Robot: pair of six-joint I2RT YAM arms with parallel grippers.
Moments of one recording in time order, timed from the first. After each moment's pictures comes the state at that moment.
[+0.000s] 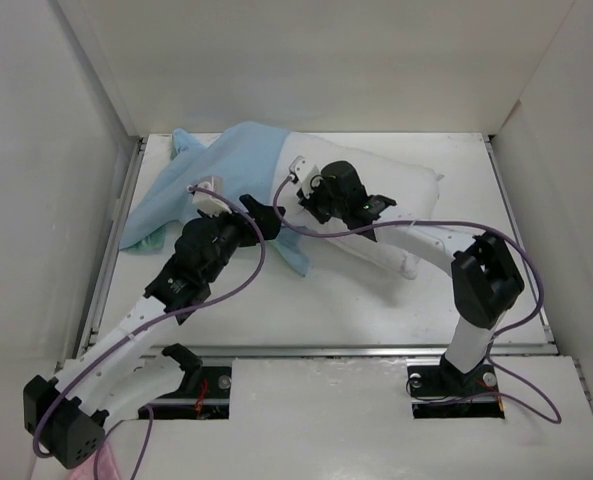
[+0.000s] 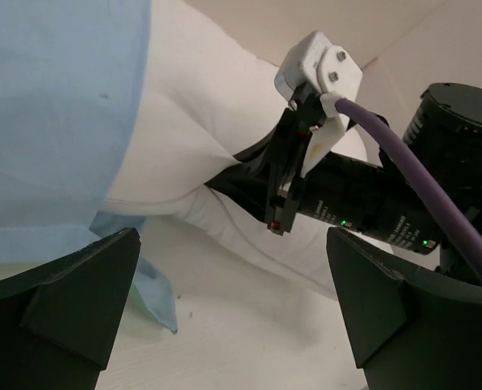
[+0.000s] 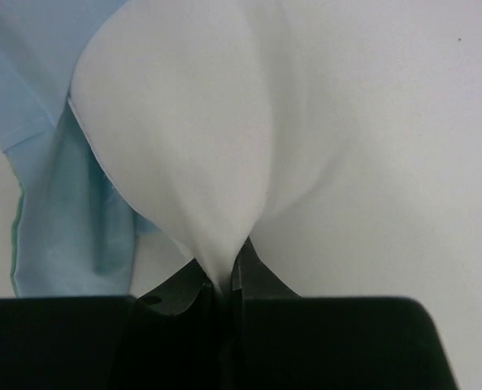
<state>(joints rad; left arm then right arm) -0.61 0.84 0.69 0.05 -0.18 -0.67 0.69 1.77 1.34 -0.10 -0.07 -0.32</state>
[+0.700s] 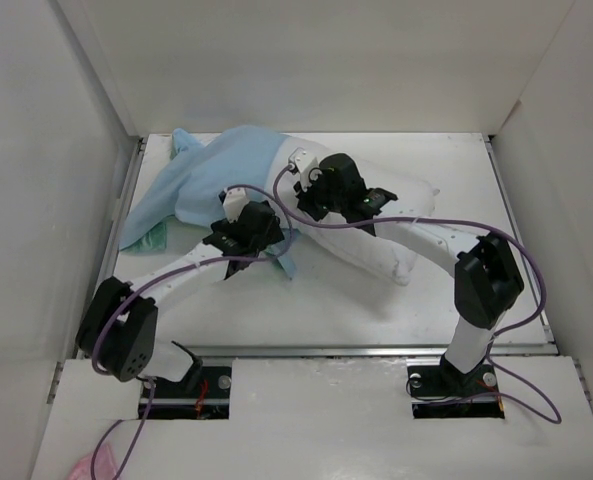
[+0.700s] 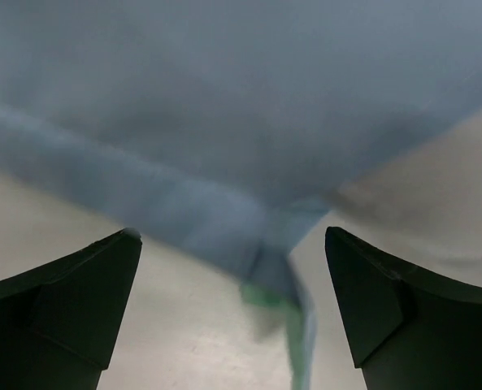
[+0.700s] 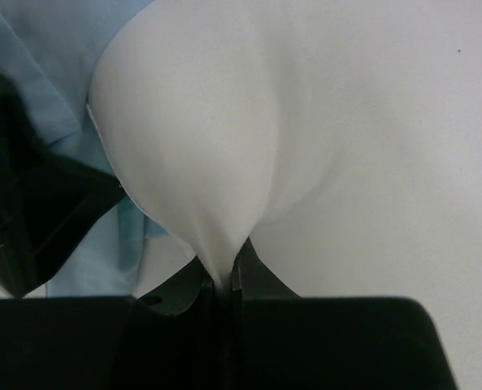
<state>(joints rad) -0.61 1.37 0.82 -0.26 -0.50 -0.80 0.69 1.77 1.42 -0.18 -0.14 -0.18</state>
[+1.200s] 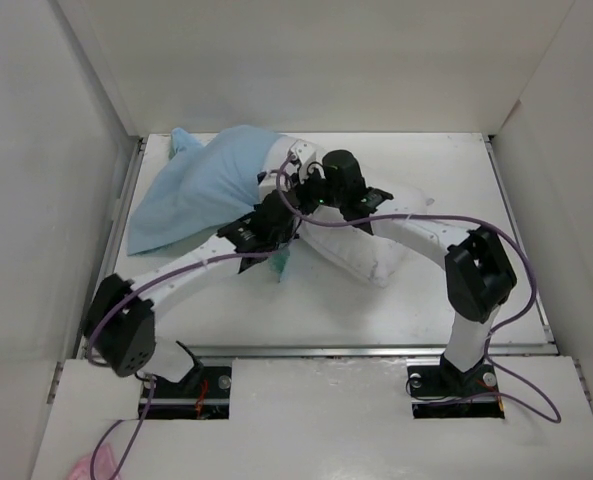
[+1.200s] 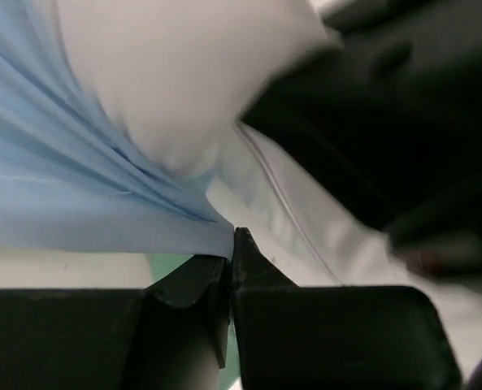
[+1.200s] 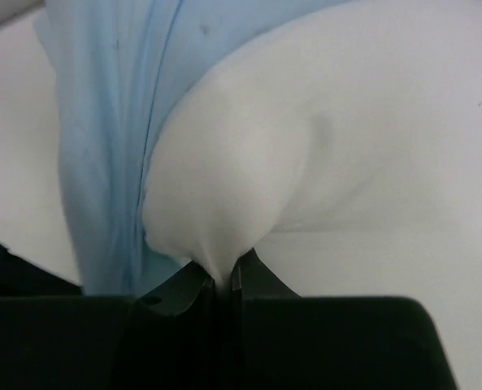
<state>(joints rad) -0.75 1.46 1.06 -0.29 -0.45 -0.61 0.67 1.82 1.41 0.02 -0.31 -0.08</state>
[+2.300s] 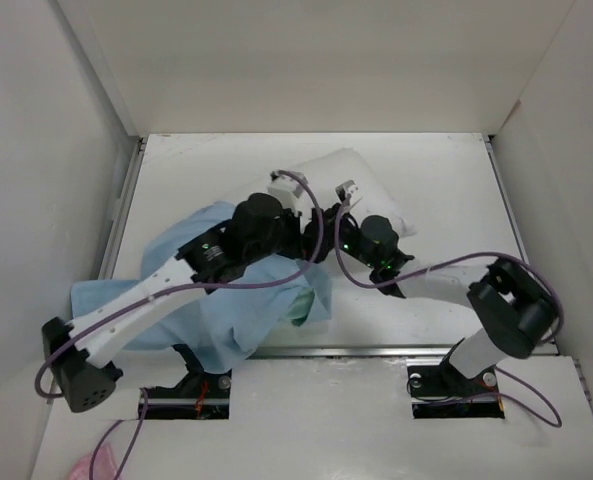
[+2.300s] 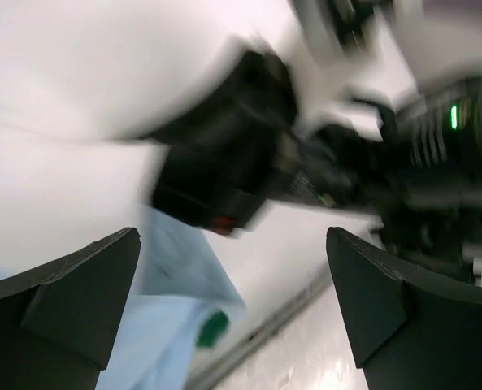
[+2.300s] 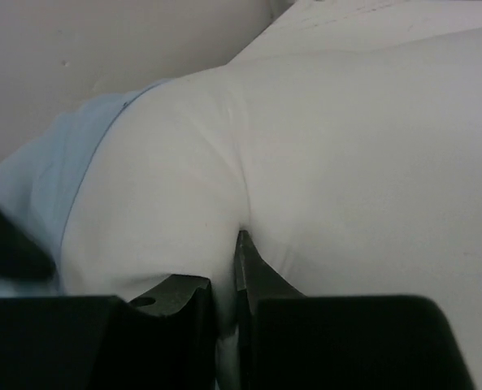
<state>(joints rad) -0.89 1.18 1.12 -0.44 -0.02 -0.49 0.75 1.58 0.74 0.87 -0.15 0.43</state>
